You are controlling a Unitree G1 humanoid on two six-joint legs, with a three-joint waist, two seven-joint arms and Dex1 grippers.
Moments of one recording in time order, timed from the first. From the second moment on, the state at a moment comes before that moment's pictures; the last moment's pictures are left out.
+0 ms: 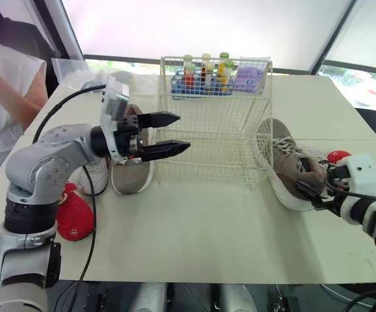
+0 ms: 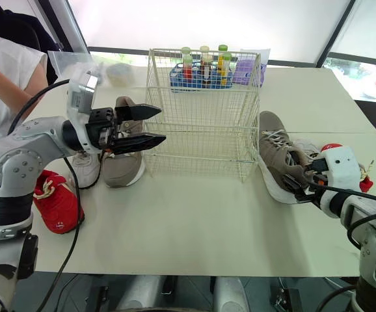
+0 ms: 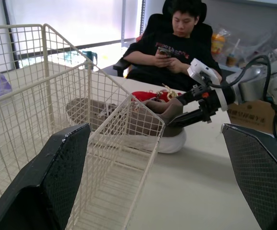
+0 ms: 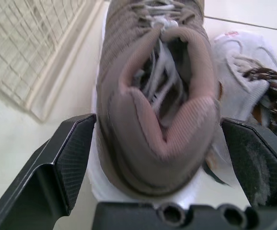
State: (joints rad) left arm -0.70 0.66 0.08 -0.23 -0.88 0.80 -0.94; right arm -0.15 -0.56 -0.56 -0.64 0.35 1.34 0.47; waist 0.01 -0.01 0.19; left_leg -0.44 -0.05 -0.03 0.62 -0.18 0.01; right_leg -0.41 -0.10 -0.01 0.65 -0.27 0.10
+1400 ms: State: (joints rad) left arm -0.94 0.75 0.21 0.07 -0.93 0.90 -1.00; right arm -0.87 -1.01 -0.47 -0.49 0.62 1.02 0.77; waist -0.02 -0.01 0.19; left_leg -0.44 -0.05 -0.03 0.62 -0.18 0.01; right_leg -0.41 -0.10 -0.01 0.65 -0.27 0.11
